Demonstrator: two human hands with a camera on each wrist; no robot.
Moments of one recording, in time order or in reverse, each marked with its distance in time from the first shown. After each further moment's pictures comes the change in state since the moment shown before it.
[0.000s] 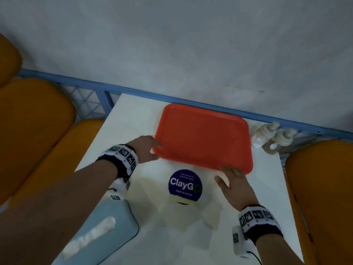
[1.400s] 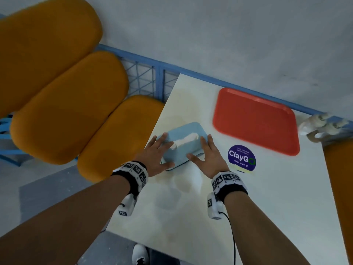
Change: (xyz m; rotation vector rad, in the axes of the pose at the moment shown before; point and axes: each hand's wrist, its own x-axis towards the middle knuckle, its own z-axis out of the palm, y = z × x) left_hand -0.222 -0.163 0.091 -0.114 0.140 -0.052; right_hand -0.049 -0.279 0.133 0.086 -0.237 -0.042
